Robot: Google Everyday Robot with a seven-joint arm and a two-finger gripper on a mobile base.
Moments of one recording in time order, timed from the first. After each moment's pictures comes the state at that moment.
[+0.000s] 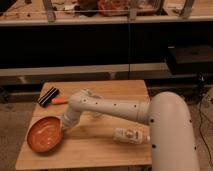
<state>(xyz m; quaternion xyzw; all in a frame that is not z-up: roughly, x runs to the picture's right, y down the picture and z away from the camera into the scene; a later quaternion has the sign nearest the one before) -0.233 0.210 0.817 -0.11 -0.47 -0.58 0.66</state>
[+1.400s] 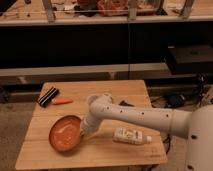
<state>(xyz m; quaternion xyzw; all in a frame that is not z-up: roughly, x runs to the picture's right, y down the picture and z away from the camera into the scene) -0.128 0.244 0.760 -0.17 -0.42 -0.51 0.73</state>
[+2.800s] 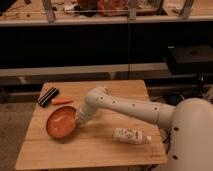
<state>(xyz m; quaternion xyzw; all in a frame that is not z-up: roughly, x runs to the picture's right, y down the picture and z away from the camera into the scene) -0.140 0.187 0.809 -0.13 -0.40 -0.50 0.75</state>
